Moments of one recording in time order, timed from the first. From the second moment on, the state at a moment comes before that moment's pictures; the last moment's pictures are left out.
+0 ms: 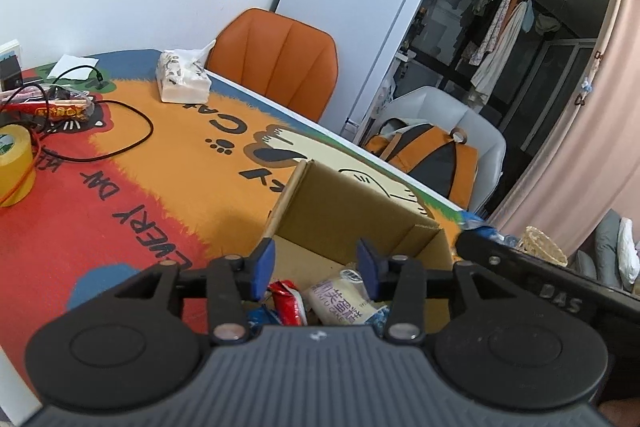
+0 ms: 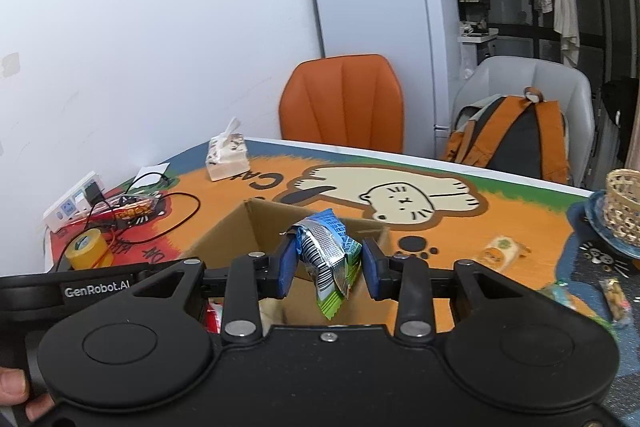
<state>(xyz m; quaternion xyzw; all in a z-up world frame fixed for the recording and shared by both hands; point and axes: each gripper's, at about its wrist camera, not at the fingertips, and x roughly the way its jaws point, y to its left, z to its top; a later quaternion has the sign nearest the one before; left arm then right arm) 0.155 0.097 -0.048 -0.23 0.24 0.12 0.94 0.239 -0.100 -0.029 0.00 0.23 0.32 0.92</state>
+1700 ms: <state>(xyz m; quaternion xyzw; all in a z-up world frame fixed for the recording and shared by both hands) 0.172 -0.005 -0.036 -0.15 0.24 0.10 0.95 0.248 -0.240 -0.040 0.06 0.24 0.22 0.94</state>
